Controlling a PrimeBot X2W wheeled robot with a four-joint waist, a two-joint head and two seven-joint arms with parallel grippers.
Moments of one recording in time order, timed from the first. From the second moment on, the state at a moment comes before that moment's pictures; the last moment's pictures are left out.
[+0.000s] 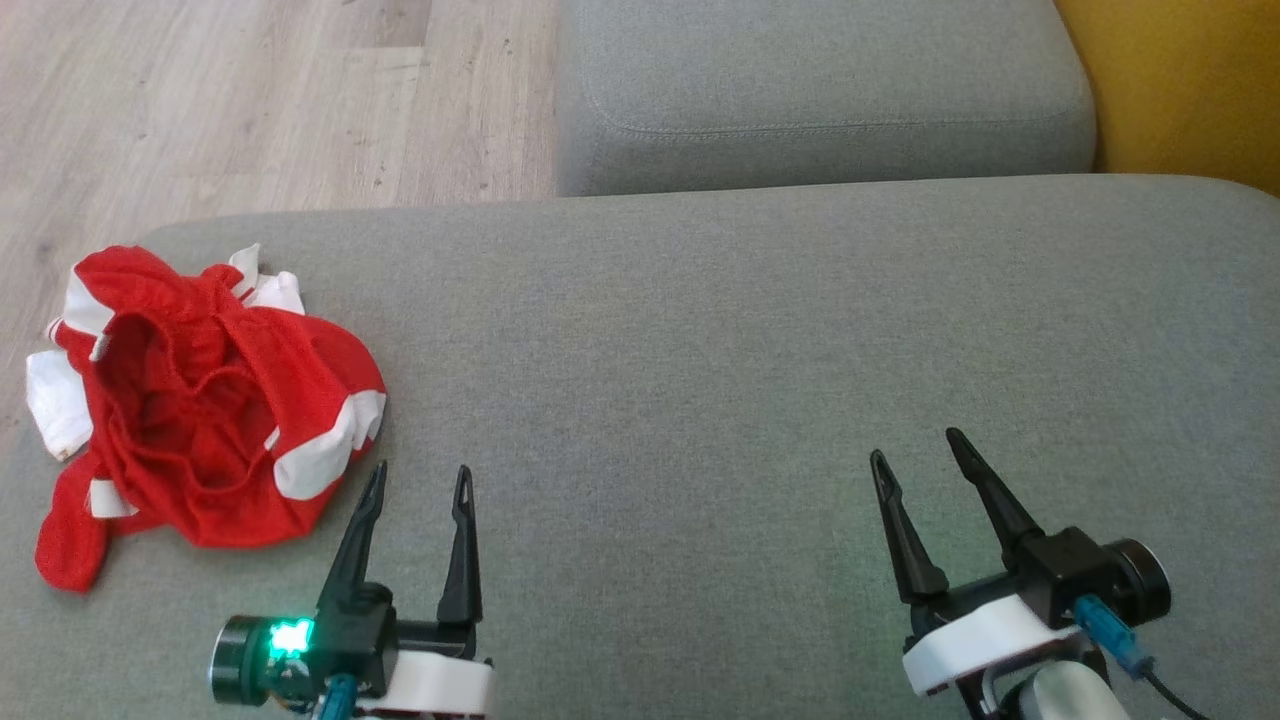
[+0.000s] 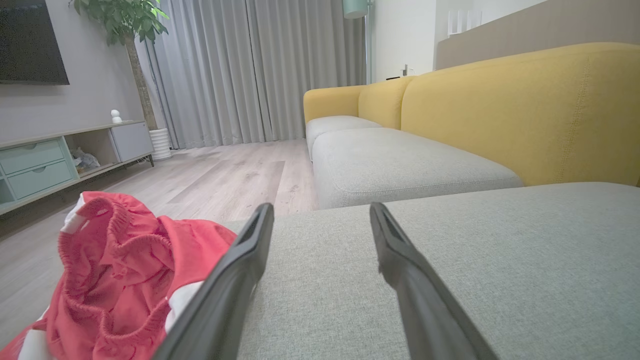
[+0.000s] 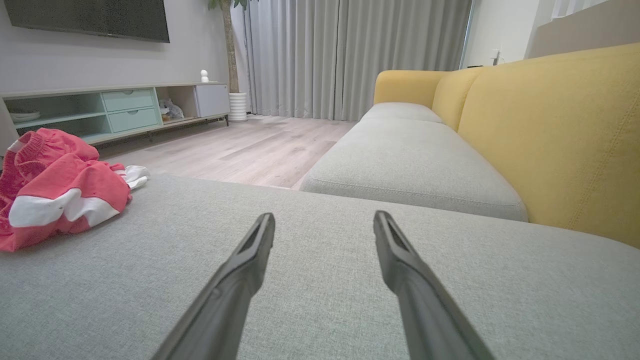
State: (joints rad) left arm 0.02 0.05 -0.23 0.19 -0.04 0.09 -0.25; right arm 0.01 -0.04 0.15 0.24 -0.01 0.13 -0.25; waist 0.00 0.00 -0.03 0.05
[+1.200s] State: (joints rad) left arm 0.01 0.05 -0.18 0.22 -0.03 0.10 -0.25; right arm 0.01 -0.04 0.15 0.26 -0.02 0.13 -0.25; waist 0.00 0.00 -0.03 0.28
